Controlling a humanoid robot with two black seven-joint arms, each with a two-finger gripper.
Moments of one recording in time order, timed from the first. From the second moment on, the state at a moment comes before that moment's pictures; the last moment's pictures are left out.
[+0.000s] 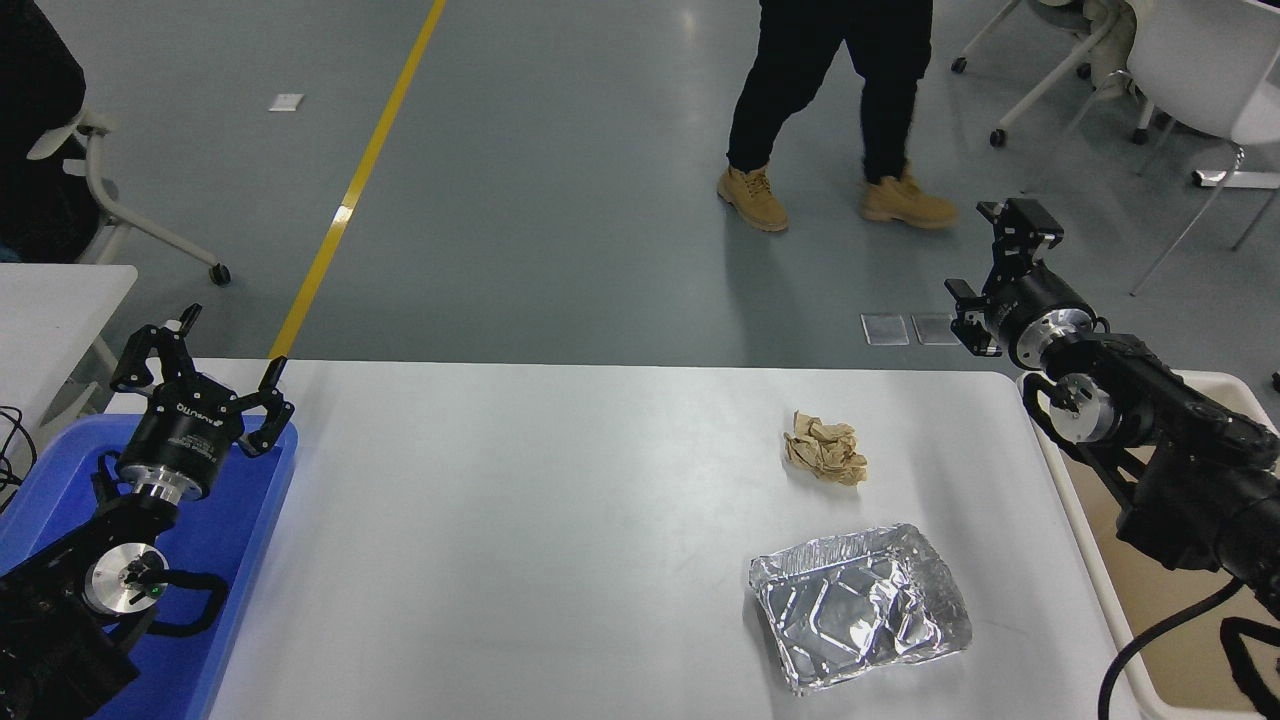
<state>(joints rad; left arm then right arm) -0.54 0.44 -0.74 -0.41 -0.02 -0.66 -0.59 0.81 -0.31 0.77 0.57 -0.31 -0.05 0.25</state>
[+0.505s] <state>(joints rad) -0.54 0.44 -0.74 -0.41 -0.02 -0.66 -0.59 0.67 -0.28 0.90 0.57 -0.30 -0.04 0.30</state>
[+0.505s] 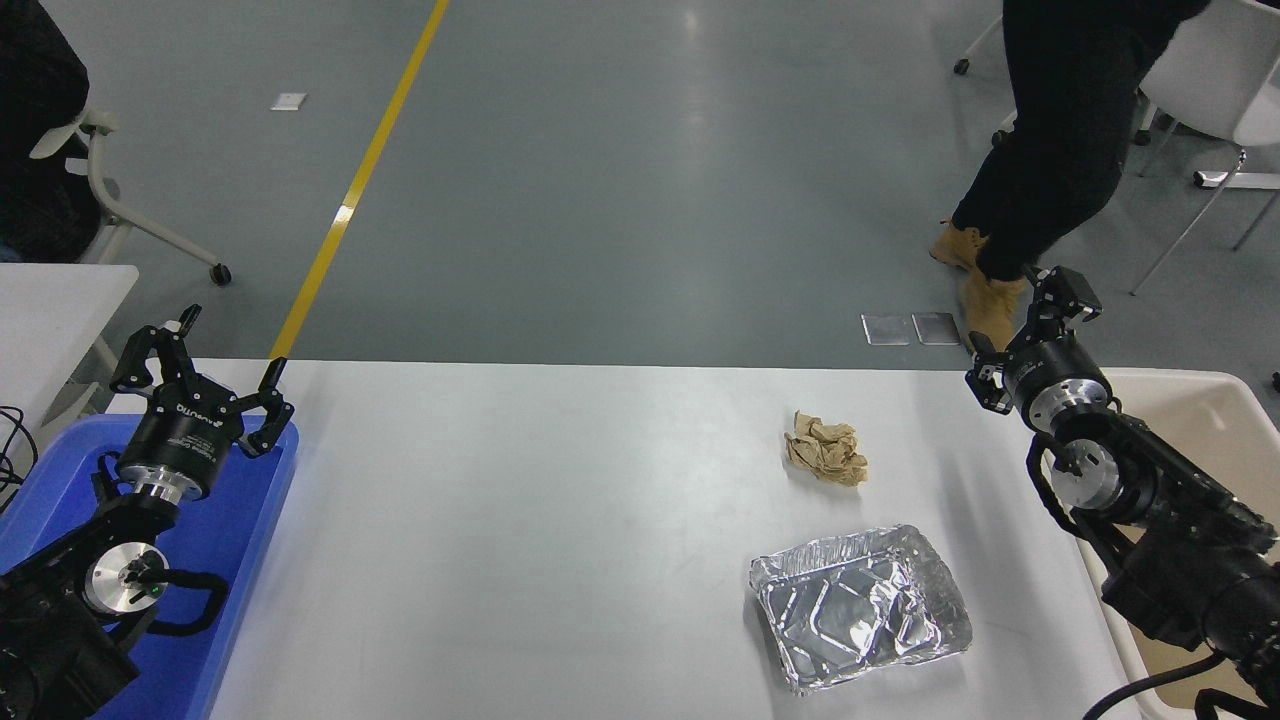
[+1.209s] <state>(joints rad) -0.54 0.44 -0.74 -0.41 -0.02 -0.66 -0.59 0.69 -0.33 0.87 0.57 -0.30 -0.04 0.31</state>
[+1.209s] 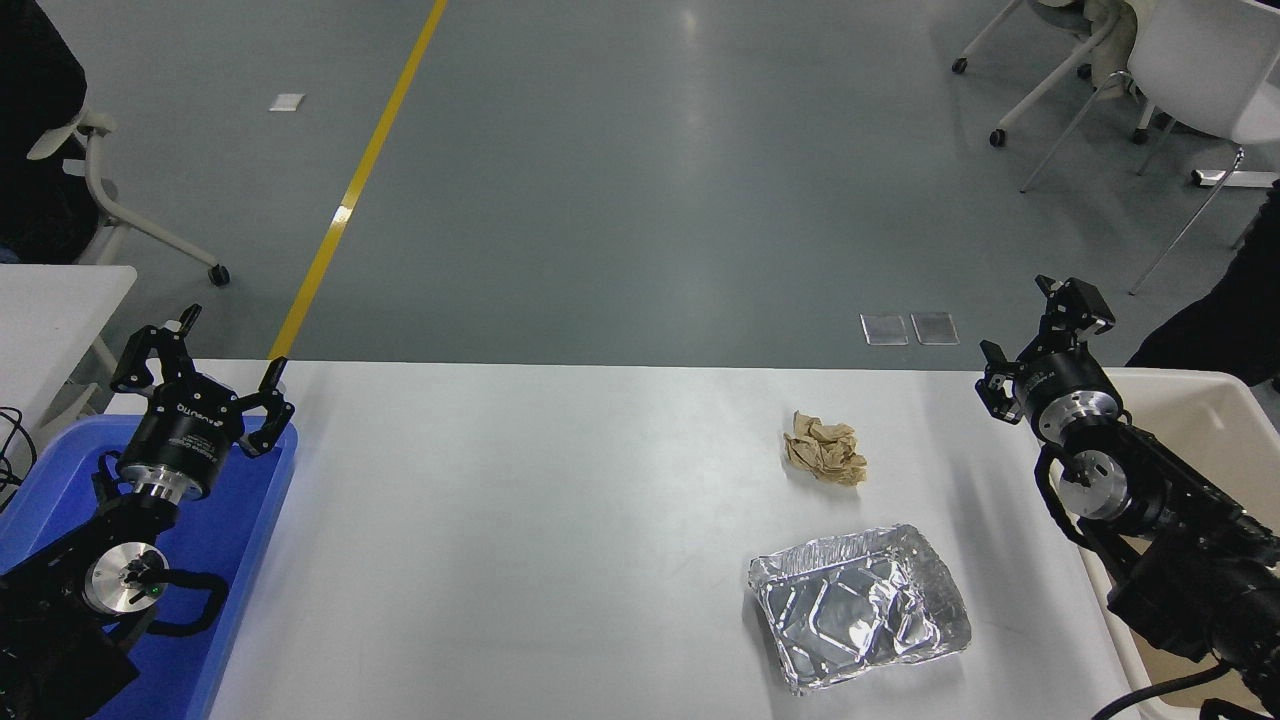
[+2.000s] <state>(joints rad) -0.54 0.44 -0.74 -0.41 -0.02 -0.66 -0.59 1.00 -0.68 0.24 0.59 -0.31 0.18 0.31</state>
